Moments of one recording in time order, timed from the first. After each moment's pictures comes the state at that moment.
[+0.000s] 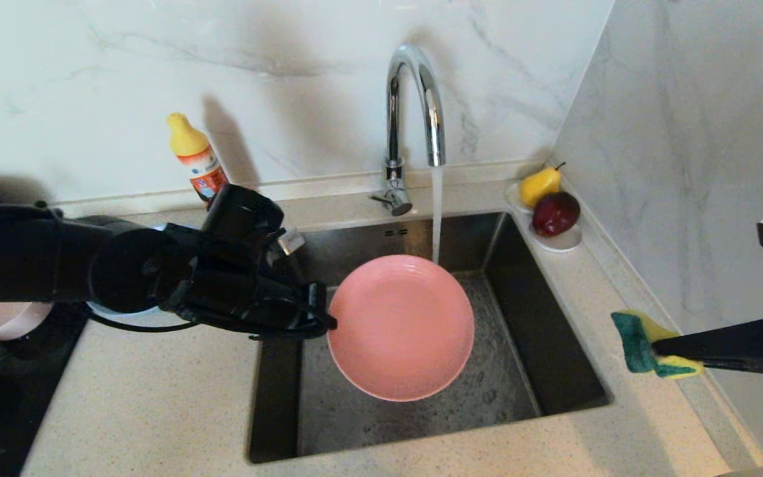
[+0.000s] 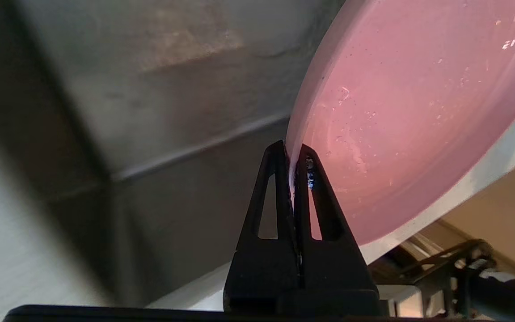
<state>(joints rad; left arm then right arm) -0.43 1.84 -1.24 0.20 -0.27 -0.41 0.18 1.22 -1.09 0.52 0.59 0.53</state>
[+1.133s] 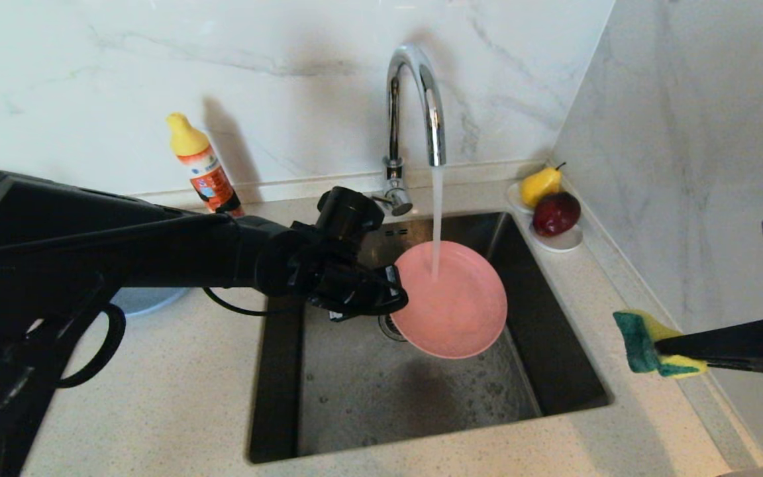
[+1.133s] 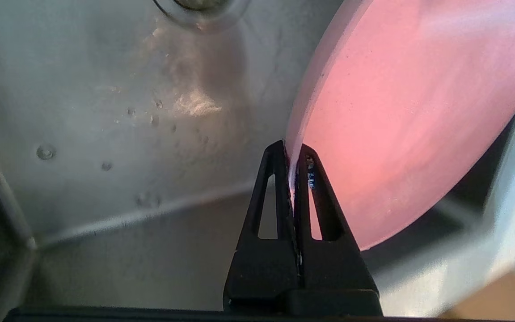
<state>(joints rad) -0.58 2.13 -1.59 0.20 -0.03 -0.64 0.17 1.21 -1.08 0.52 0.60 0.53</state>
